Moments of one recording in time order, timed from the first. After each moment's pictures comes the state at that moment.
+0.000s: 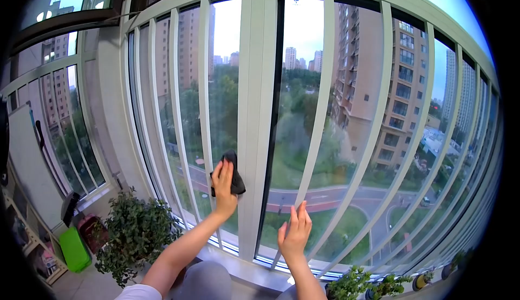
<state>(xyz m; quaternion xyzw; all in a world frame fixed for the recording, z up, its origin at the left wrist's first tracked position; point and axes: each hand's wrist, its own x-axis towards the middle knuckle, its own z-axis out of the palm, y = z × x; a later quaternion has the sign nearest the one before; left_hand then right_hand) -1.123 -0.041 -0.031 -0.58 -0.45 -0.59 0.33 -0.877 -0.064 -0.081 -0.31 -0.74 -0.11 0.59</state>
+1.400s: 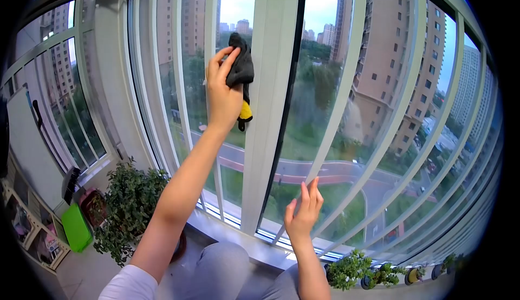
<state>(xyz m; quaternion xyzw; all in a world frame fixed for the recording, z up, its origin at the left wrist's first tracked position) -1.119 -0.049 0.151 -0.54 -0.37 -0.71 0.27 -0.880 -0.069 -0.075 -0.32 -0.74 -0.11 0.59</state>
